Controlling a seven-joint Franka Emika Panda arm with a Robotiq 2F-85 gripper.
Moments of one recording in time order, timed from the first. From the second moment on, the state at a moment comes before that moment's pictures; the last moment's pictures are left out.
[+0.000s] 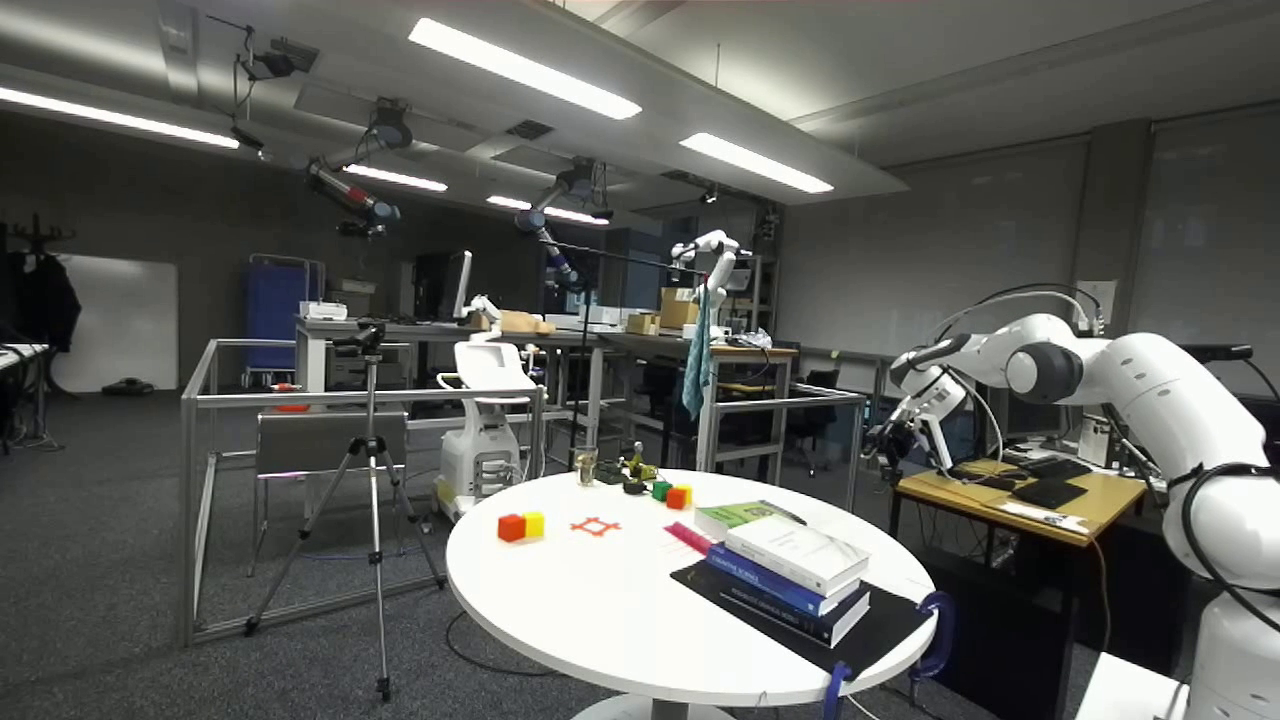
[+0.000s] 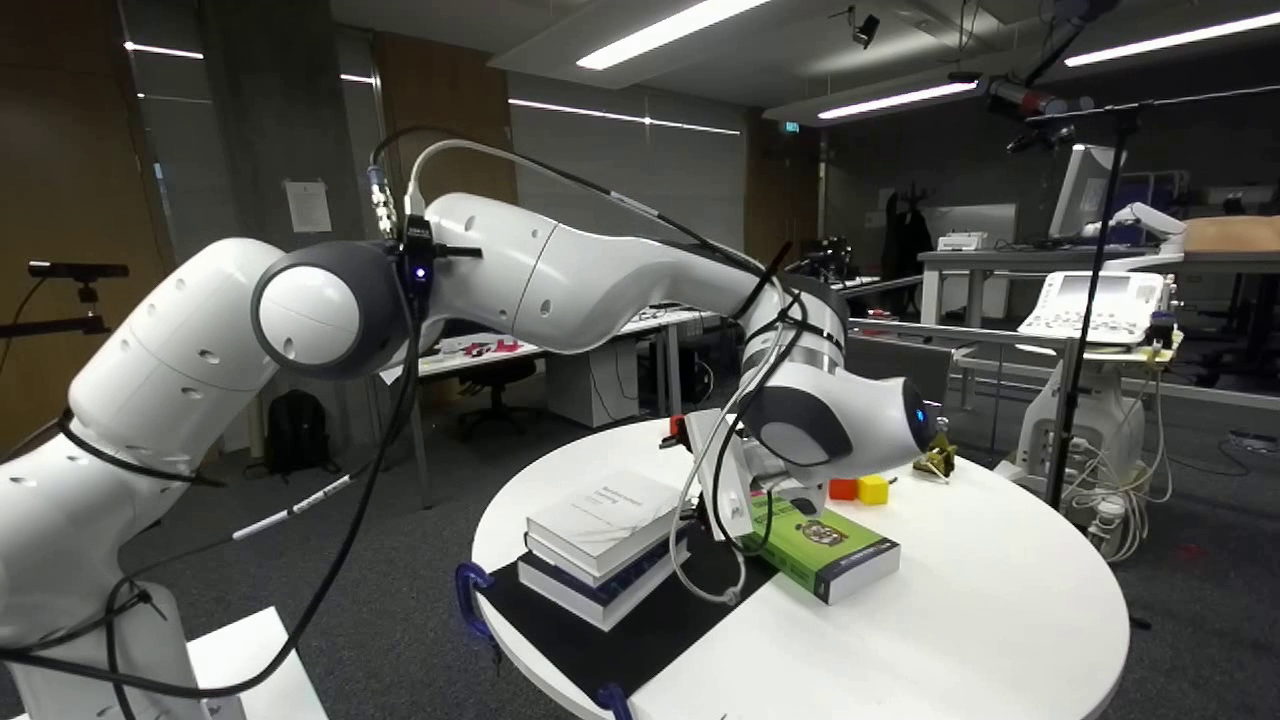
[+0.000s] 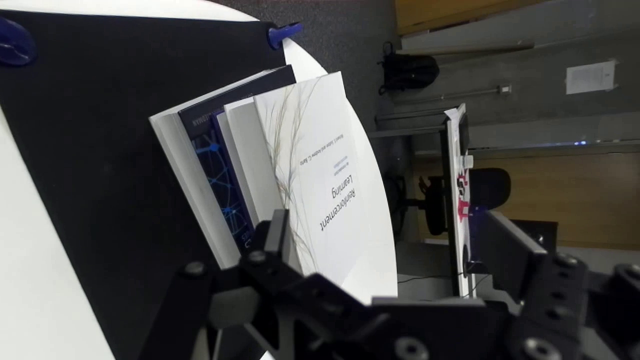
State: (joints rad) arm -0.61 0.81 -0.13 -1.23 0.84 1.22 -0.60
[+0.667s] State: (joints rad) arm -0.68 0.99 -0.05 -1.10 1.02 1.19 -0.64
